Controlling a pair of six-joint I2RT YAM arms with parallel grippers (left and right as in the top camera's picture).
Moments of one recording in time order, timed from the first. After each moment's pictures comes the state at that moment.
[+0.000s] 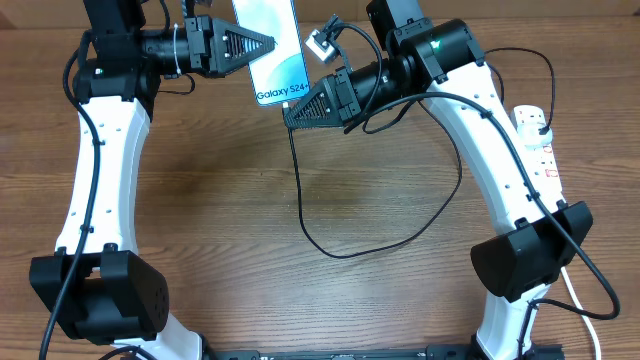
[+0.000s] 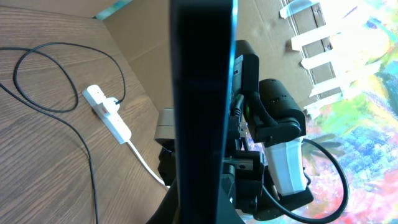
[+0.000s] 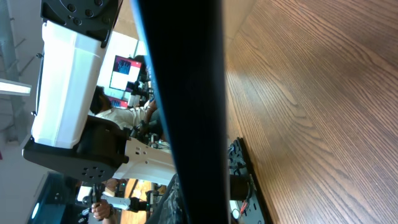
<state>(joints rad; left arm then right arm) 0.04 1.79 1.72 -0.35 1.52 -0.65 0.41 2.02 2.15 -1.28 -1.28 0.02</state>
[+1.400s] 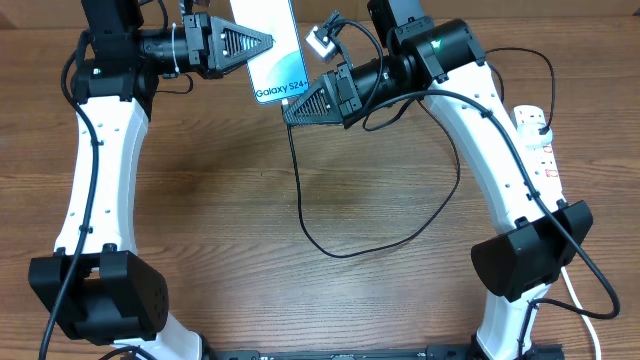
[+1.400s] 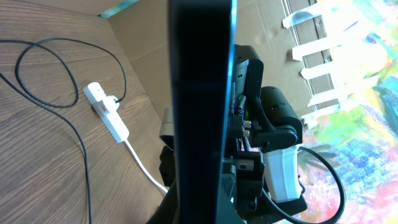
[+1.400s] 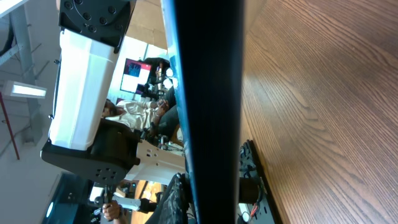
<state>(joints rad) 0.05 1.79 1.72 -0.36 1.50 -0.70 0.41 2.02 2.15 -1.24 -1.32 0.07</state>
